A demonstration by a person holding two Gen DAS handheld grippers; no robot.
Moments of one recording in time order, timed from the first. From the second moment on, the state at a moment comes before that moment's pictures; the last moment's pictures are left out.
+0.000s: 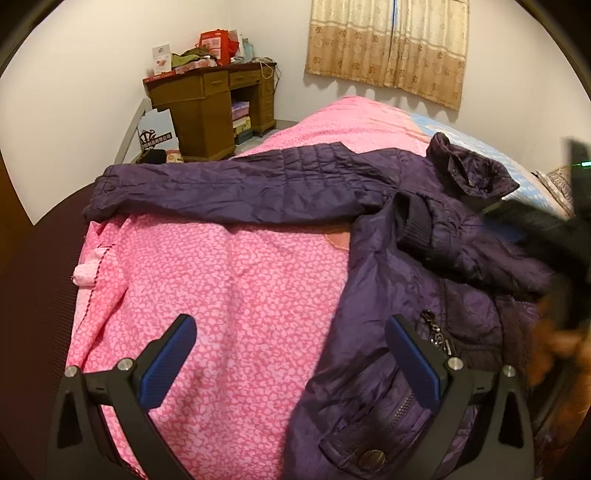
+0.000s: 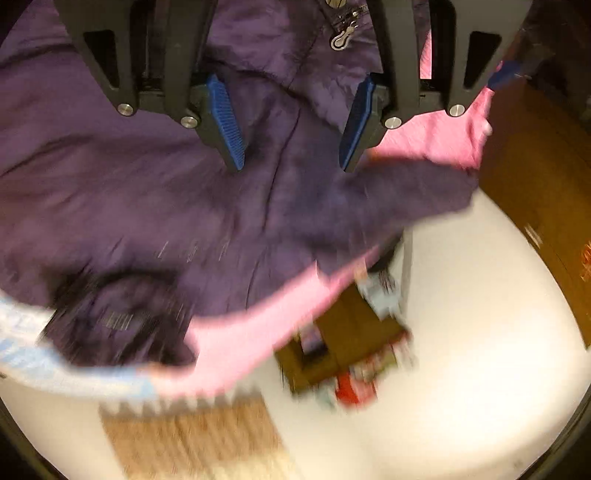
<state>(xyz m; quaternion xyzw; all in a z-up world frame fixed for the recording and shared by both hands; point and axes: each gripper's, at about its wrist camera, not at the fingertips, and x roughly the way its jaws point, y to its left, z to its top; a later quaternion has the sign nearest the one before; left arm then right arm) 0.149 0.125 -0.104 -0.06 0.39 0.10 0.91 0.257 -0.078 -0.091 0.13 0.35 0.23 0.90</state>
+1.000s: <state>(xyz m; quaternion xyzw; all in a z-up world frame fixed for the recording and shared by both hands) 0.154 0.284 -0.062 -0.18 0.29 0.29 0.89 0.250 -0.262 -0.154 0.13 0.37 0.03 0.92</state>
